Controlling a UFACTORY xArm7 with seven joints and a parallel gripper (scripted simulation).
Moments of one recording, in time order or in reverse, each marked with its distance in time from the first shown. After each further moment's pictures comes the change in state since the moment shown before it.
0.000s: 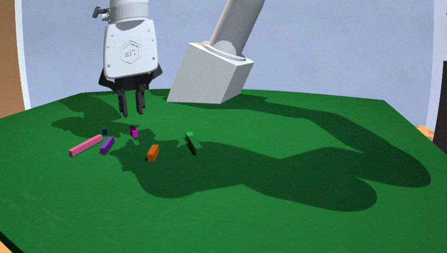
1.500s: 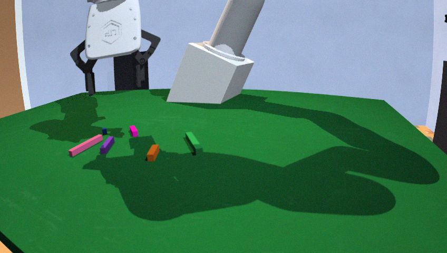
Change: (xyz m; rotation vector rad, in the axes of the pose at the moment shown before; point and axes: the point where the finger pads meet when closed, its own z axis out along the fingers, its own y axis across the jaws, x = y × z) arm -0.020 -0.032 -0.039 0.011 -0.029 0.206
